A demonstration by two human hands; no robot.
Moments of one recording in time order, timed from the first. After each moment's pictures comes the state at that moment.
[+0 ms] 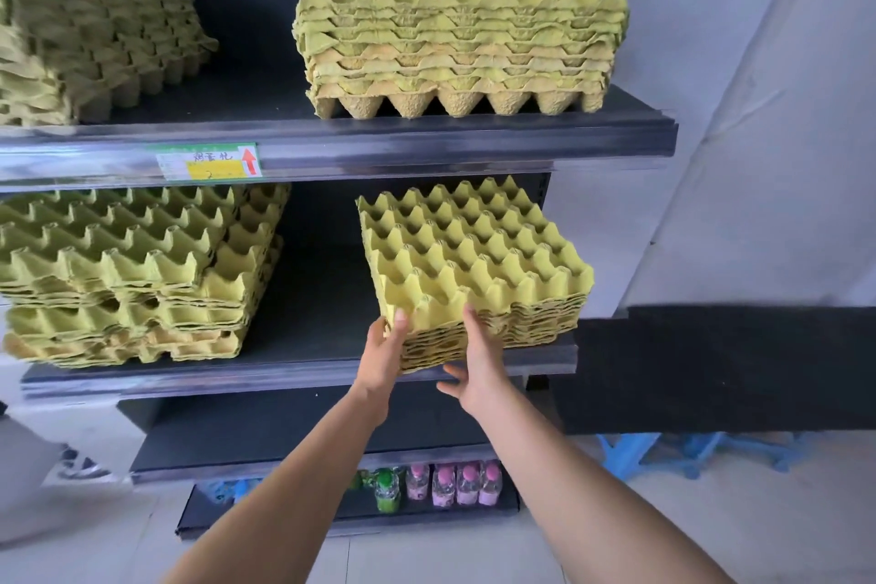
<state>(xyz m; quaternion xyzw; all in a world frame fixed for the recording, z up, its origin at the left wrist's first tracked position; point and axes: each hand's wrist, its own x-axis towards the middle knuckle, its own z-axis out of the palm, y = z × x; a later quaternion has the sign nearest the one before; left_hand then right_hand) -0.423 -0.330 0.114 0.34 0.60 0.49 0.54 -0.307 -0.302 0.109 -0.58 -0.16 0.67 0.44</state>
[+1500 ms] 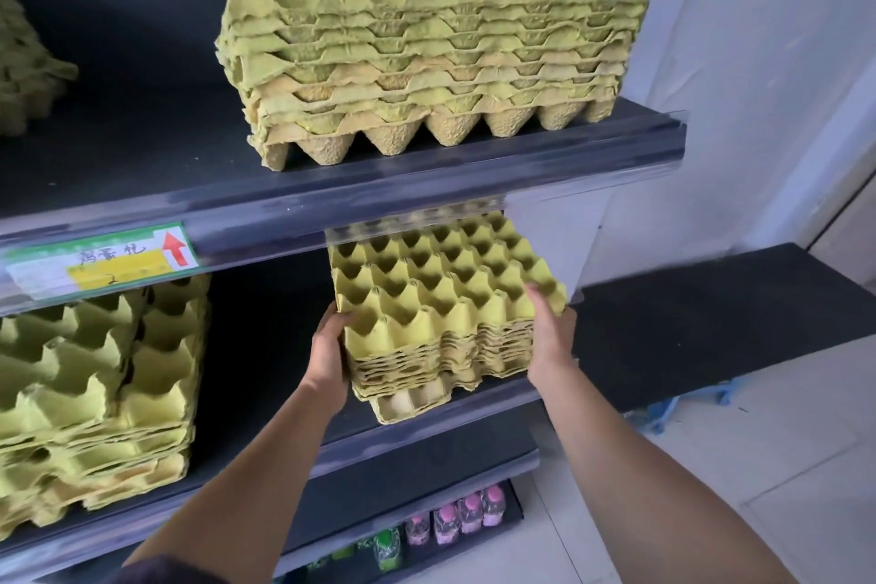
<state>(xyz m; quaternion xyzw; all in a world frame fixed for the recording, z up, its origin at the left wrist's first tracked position) -0.500 -0.200 0.102 0.32 0.46 0.54 0.63 -0.251 -0.206 0.100 -0.64 -0.12 0.43 0.63</state>
